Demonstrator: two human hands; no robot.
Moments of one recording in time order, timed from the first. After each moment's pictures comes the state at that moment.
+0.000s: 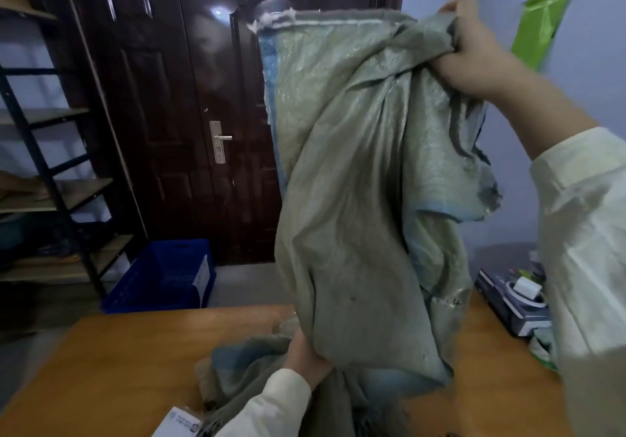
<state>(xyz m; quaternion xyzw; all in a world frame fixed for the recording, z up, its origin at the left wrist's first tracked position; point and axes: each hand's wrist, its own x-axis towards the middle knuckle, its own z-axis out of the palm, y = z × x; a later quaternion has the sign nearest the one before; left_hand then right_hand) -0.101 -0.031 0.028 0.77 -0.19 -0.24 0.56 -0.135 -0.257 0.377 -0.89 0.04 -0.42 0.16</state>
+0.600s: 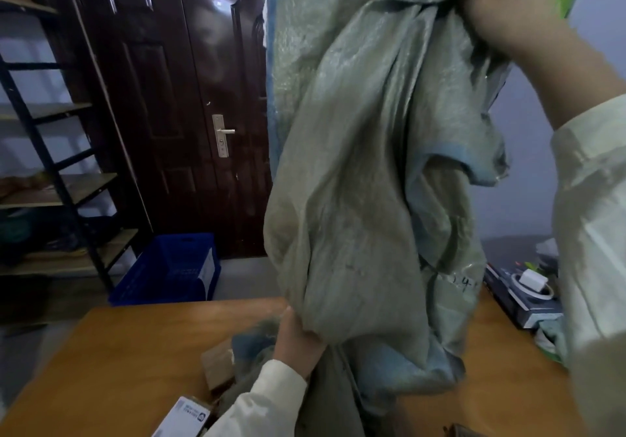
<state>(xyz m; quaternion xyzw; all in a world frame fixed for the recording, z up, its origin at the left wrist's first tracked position) -0.086 -0.025 0.024 0.75 -0.18 -0.18 0.61 -0.139 -0.255 0.396 -0.83 0.08 -0.54 0.14</state>
